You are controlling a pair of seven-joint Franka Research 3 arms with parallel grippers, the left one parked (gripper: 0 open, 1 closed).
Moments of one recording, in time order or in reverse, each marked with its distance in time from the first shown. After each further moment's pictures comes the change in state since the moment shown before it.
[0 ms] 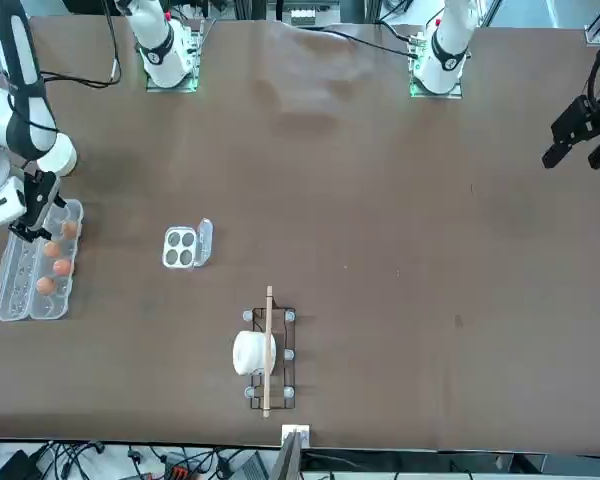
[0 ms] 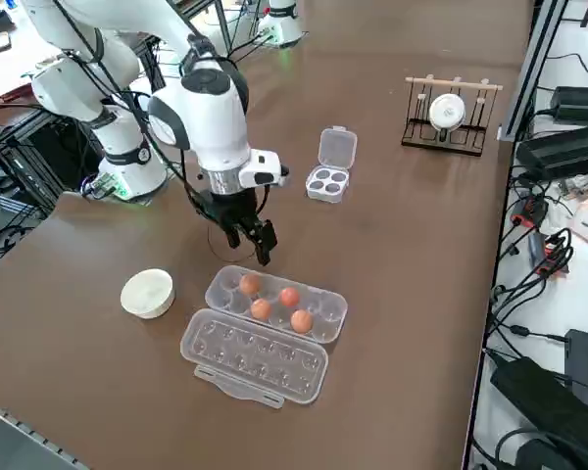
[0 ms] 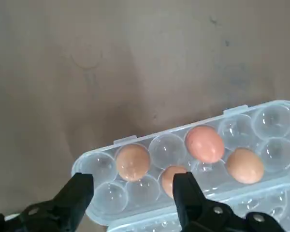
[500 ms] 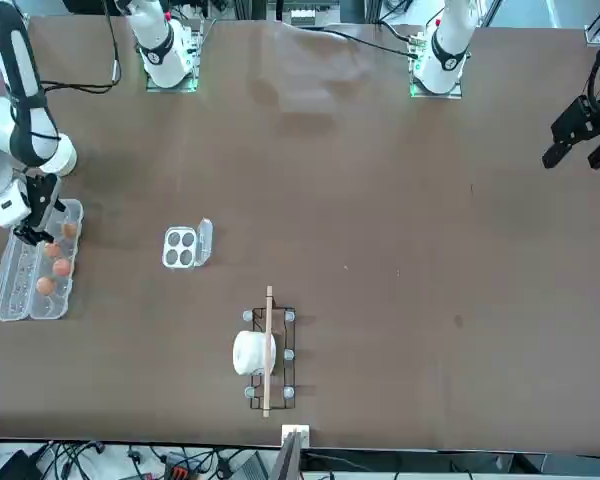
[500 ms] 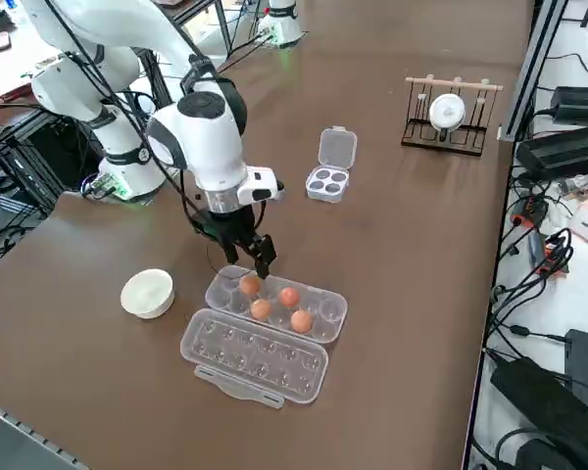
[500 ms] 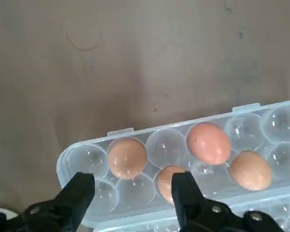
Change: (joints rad) arm -0.031 0.061 0.000 0.000 0.000 0.082 -0.100
